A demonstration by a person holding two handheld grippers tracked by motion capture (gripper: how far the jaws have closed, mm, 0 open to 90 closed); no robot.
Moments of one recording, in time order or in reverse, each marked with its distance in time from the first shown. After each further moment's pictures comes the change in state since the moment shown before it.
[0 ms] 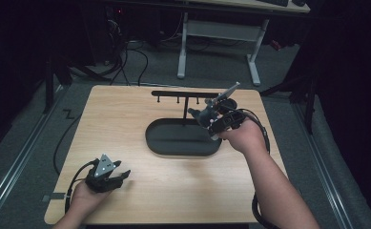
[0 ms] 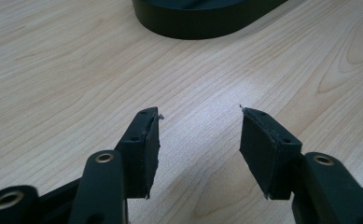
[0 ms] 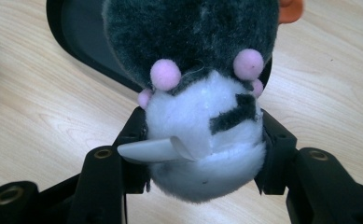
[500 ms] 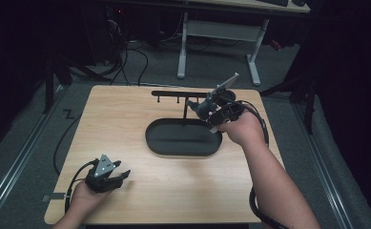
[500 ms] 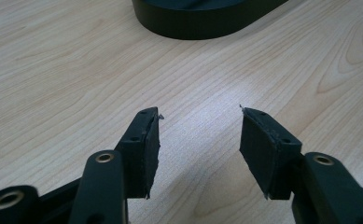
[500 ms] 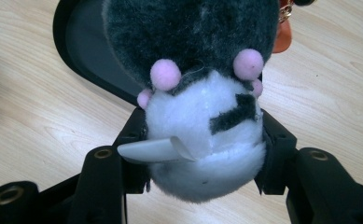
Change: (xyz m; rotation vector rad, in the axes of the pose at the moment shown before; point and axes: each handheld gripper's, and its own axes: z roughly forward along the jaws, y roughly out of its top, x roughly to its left) left arm 0.000 0.000 0.000 -0.004 0.002 0.001; right arm 0.002 0.017 -0.014 -0.020 -0.013 0.004
